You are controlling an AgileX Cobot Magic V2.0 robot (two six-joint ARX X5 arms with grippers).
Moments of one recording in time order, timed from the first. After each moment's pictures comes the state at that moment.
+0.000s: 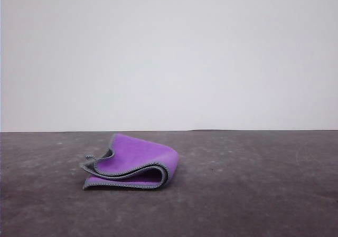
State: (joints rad) left_arx -0.01 0.00 0.03 -0.12 0.09 0.01; right_arx 0.18 0.10 0.11 -0.19 0.19 0.08
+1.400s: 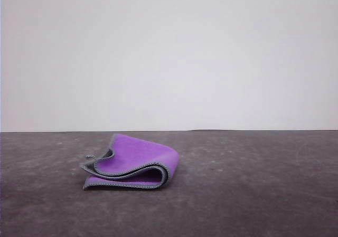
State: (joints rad) left_arx -0.01 0.00 0.03 -0.12 0.09 0.01; right_arx 0.01 0.00 0.02 -0.17 0.02 0.07
